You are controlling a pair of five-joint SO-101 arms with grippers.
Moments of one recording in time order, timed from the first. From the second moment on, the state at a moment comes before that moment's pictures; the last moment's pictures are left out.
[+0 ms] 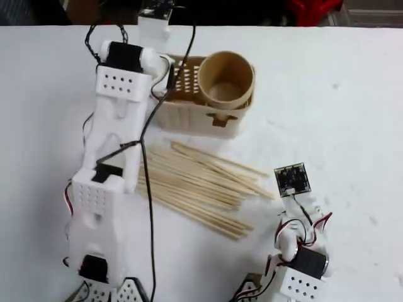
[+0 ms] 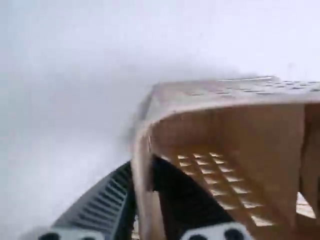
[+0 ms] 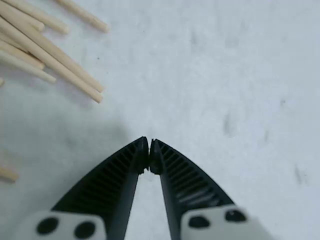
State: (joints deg) left arm 7.0 38.5 -66.1 102.2 3.0; right arm 17.9 -102.7 96.4 68.4 35.9
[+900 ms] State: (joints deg) left arm 8.5 34.3 -59.6 102.2 11.8; right arm 17.9 -102.7 96.4 68.4 35.9
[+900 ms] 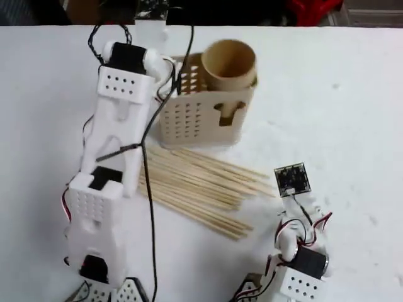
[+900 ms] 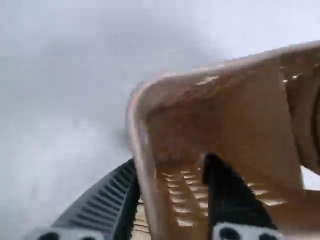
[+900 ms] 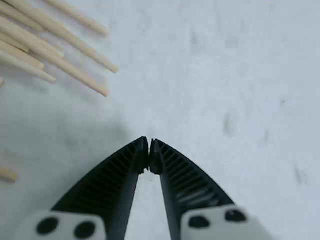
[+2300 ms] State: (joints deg) left arm -12.1 -80.5 75.5 43.9 -17.6; right arm 16.3 -102.7 96.4 68.4 35.9
